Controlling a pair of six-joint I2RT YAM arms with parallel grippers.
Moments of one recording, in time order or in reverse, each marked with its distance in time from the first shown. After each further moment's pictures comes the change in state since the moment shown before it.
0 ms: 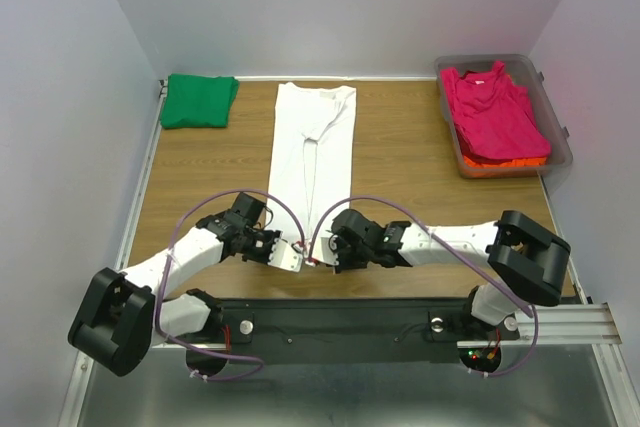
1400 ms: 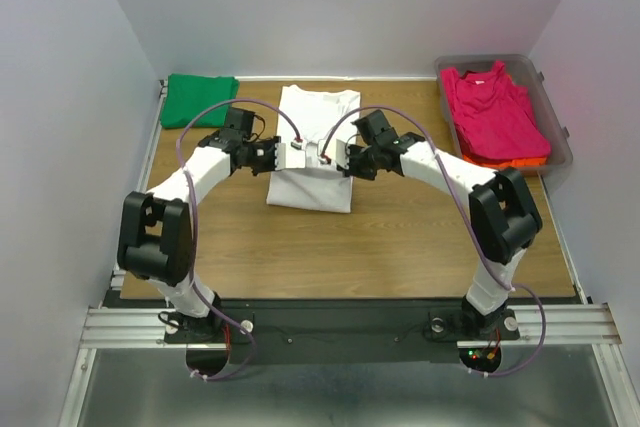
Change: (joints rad) left arm 0.241 0.467 0.634 0.085 0.164 -0.046; right arm -0.483 0.236 0.546 -0.258 -0.151 -0.278
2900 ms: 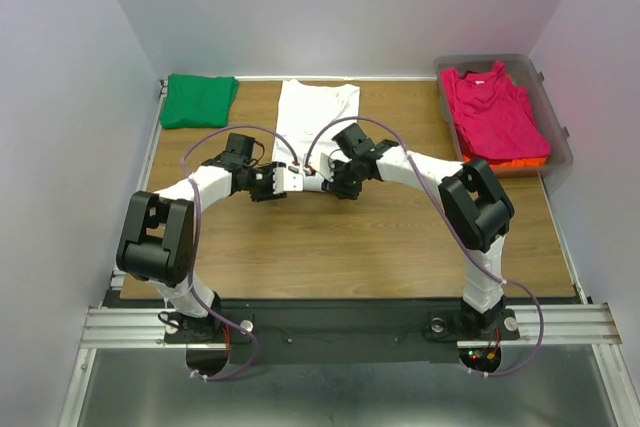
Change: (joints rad) left arm 0.026 0.012 -0.208 0.118 0.016 -0.029; right arm 0.060 0.183 0.090 -0.034 -0.031 0.135
